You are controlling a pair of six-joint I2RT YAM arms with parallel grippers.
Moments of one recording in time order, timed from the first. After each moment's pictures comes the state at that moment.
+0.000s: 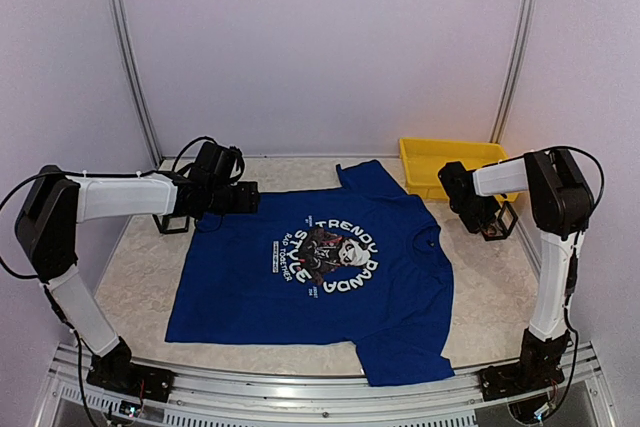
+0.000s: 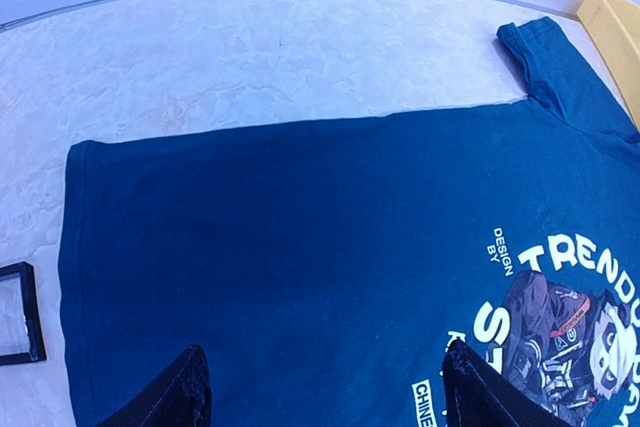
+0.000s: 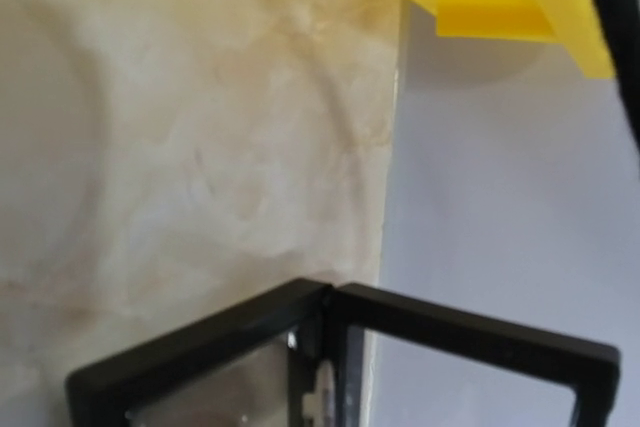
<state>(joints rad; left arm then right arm) -0.54 1.70 1.11 -0.13 -0.23 -0.35 0.21 2.08 1.33 -0.55 0.92 -0.11</state>
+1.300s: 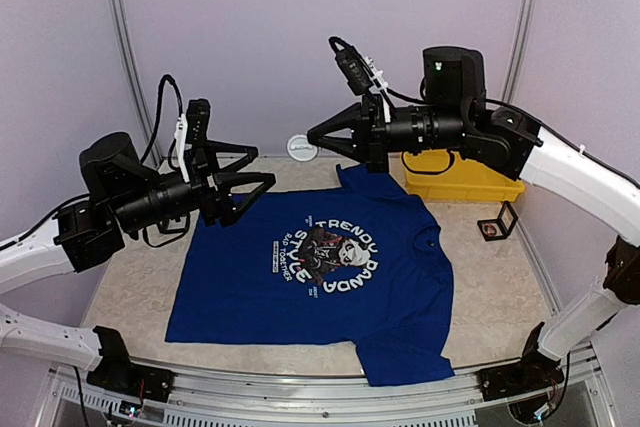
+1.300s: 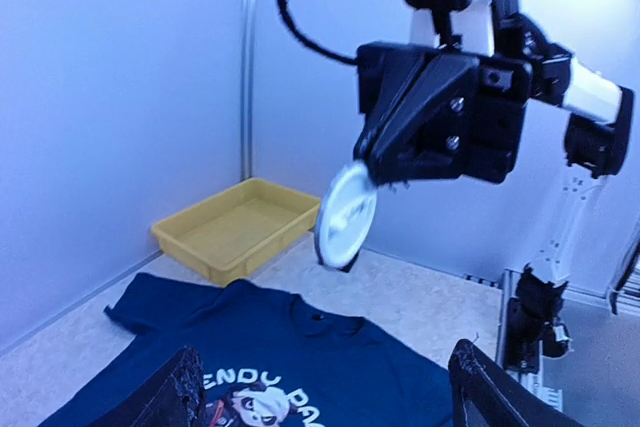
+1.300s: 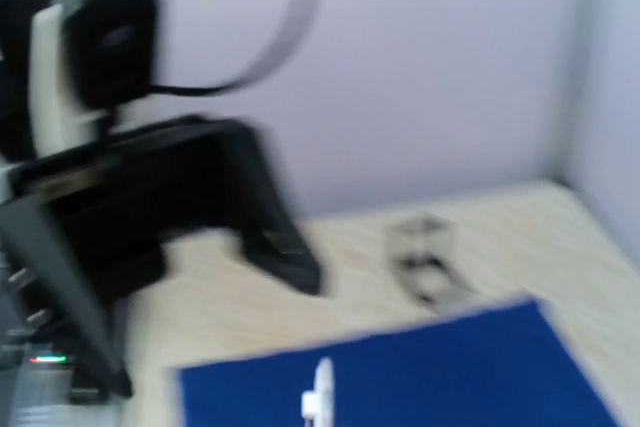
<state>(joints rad) -0.88 1.01 0.89 0.17 0.17 -0.07 0.89 1.50 1.62 -0.30 -0.51 -0.09</state>
